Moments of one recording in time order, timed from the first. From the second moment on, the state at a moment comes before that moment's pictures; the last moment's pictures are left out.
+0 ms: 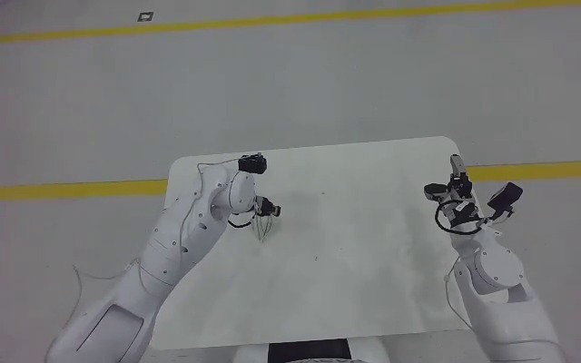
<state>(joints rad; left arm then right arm) 0.89 -1.21 -0.85 -1.45 0.91 0.34 -1.39 -1.73 -1.15 1.60 -1.80 0.42 0.00 0.00</state>
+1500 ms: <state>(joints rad) 0.97 -1.22 -0.89 -1.46 0.90 0.34 -1.37 -1.73 -1.15 1.60 -1.80 0.42 0.00 0.00</state>
